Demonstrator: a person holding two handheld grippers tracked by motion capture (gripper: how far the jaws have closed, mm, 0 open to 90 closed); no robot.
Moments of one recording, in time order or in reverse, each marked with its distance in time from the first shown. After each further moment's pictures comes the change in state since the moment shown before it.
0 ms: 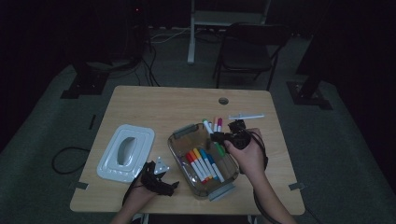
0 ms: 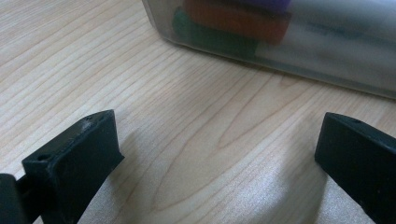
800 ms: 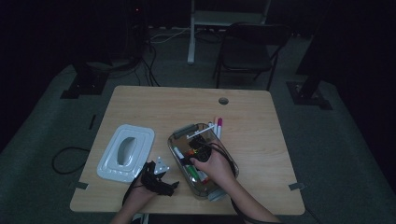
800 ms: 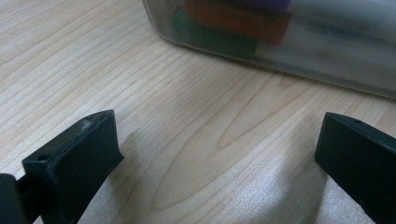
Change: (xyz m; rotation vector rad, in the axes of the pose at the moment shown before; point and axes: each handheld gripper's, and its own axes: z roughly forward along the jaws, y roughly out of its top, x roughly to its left) left arm 0.000 0.000 0.000 0.000 0.000 0.000; right arm 0.055 -0.033 0.104 0.385 0.097 -0.108
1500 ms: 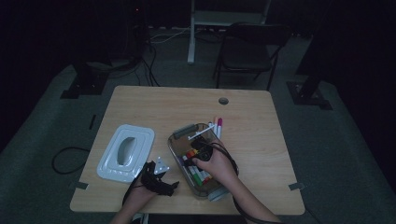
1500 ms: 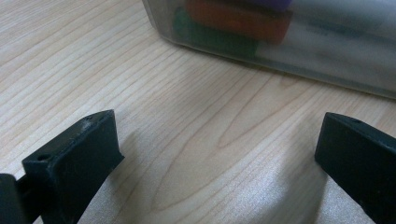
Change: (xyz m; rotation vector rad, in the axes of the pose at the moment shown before) left arm 0.000 0.000 0.000 0.000 0.000 0.000; right arm -0.015 -0.002 0.000 0.032 0.013 -0.006
